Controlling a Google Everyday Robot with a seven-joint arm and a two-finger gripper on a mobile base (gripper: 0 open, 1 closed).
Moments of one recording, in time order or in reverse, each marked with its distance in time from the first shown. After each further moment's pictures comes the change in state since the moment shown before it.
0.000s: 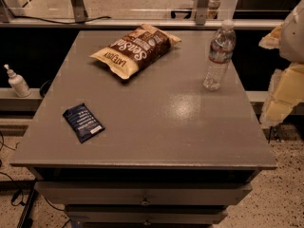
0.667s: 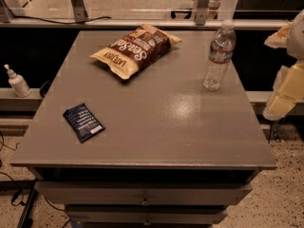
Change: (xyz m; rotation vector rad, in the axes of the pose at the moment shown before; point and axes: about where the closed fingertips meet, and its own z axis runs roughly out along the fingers) arm 0.014 -0.018 0.008 0.006 -0.055 0.033
